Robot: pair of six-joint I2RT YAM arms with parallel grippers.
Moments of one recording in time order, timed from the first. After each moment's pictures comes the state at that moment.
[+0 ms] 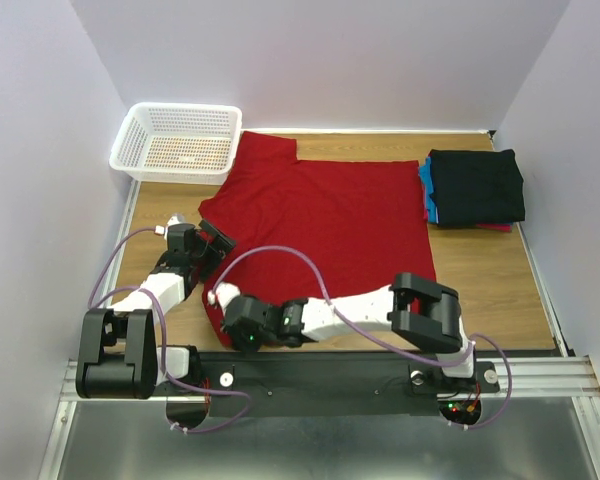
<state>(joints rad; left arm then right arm) -0.04 1.25 0.43 0.10 0.10 -0.86 1.37 2.00 1.34 -0.11 0.04 0.46</state>
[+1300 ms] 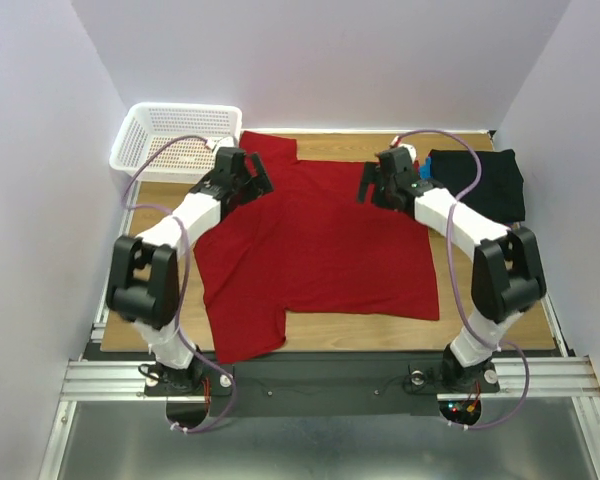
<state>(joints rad) -0.31 1.63 1.17 -0.19 -0.09 -0.62 0.40 1.69 1.27 -0.35 0.26 0.50</state>
